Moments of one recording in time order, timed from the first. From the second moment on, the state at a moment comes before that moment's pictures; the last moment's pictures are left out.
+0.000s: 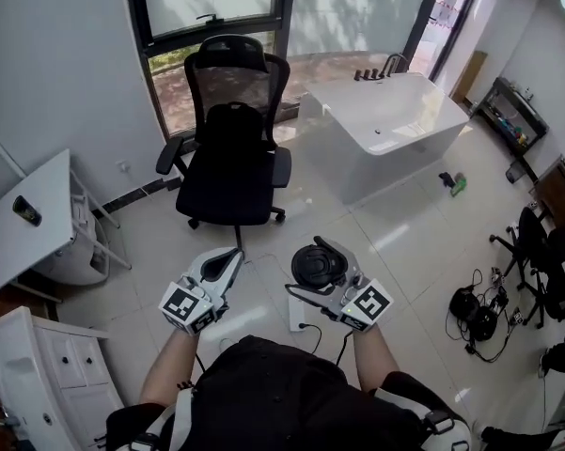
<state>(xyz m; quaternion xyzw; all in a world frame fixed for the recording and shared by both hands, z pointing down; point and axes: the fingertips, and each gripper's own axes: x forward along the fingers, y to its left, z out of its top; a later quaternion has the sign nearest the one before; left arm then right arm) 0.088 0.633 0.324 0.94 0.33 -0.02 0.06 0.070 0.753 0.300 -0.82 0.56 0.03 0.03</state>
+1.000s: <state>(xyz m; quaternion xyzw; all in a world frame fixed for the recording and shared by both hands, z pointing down) -0.039 0.228 0.354 0.99 -0.07 -0.03 0.08 0.043 0.318 0.314 -0.55 0.83 0.02 0.04</state>
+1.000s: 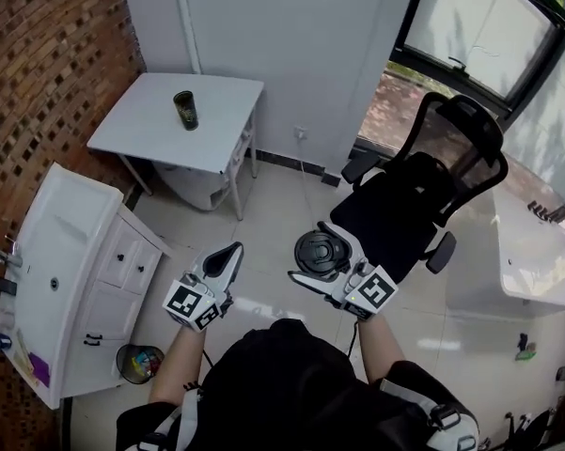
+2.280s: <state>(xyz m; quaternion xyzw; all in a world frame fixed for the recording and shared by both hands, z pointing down) -0.061 0.127 0.384 0.95 -0.28 -0.03 0.09 0.034 0.168 0.333 -0.35 0.94 -0.01 0.03</state>
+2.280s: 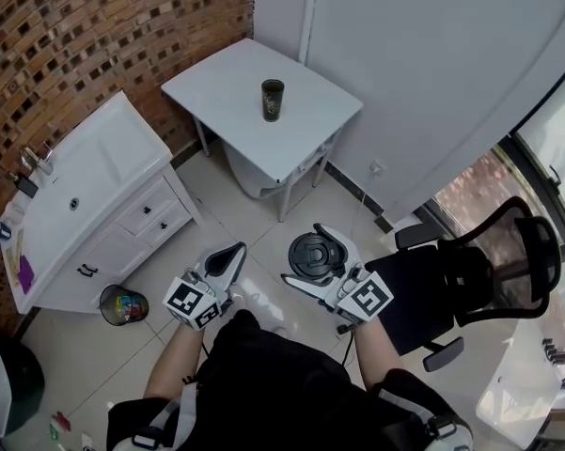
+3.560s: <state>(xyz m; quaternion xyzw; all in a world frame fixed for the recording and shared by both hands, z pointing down) -0.073 -0.198 0.398 0.95 -0.31 0.00 0.07 0.025 -0.172 0.365 -0.32 0.95 -0.02 0.03</state>
